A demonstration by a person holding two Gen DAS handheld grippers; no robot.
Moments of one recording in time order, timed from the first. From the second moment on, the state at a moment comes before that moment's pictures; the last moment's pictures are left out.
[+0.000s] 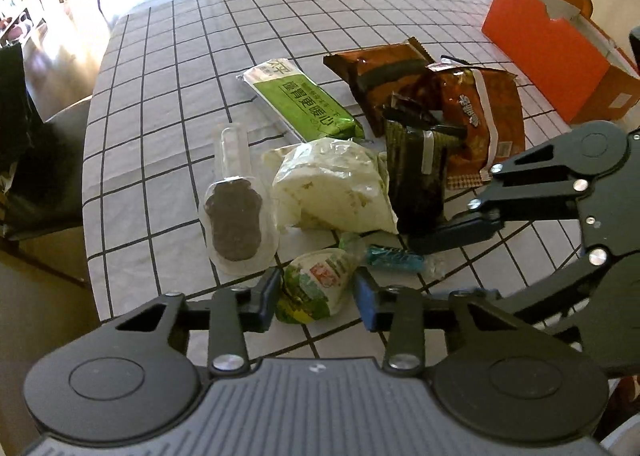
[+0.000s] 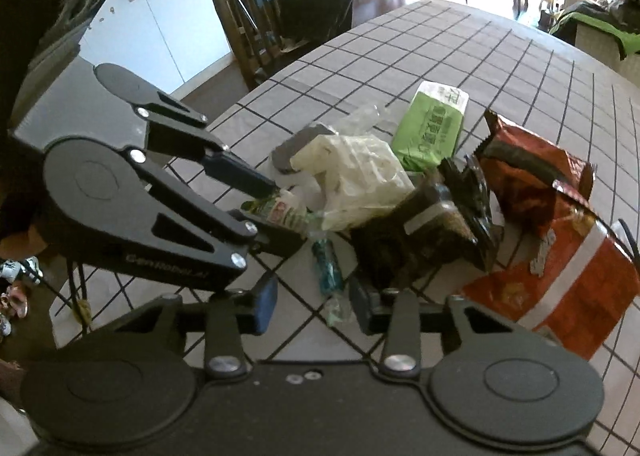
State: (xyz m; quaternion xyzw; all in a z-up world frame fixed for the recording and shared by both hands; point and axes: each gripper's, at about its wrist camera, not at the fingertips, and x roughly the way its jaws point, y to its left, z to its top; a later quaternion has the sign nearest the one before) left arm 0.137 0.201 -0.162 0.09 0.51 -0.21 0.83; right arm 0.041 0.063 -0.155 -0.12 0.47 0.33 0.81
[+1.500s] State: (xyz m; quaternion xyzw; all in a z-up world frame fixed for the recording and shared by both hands) left arm 0.092 0.094 -0.049 0.04 0.43 -0.26 0.87; right arm -0.020 -0.083 -0.033 -0.01 0.35 0.16 0.92
